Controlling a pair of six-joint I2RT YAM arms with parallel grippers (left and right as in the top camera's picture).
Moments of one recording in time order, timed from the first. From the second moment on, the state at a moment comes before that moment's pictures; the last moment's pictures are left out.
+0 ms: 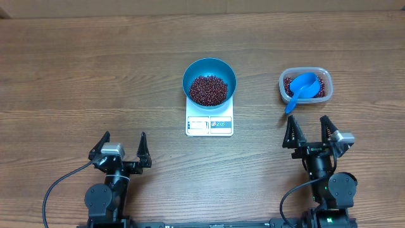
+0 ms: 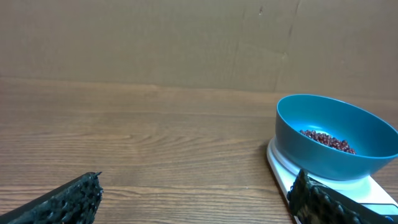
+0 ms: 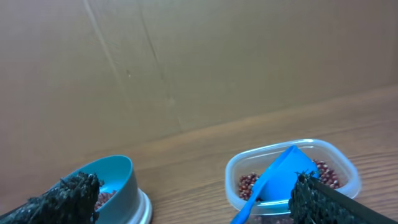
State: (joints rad) left arm 0.03 0.01 0.01 -0.07 0.11 -0.10; right arm 0.05 0.28 0.02 0.31 -0.03 0.29
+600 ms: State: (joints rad) left arm 0.03 0.02 0.01 -0.07 0.11 -0.10; right arm 0.05 0.01 0.02 -0.03 -0.04 0.07
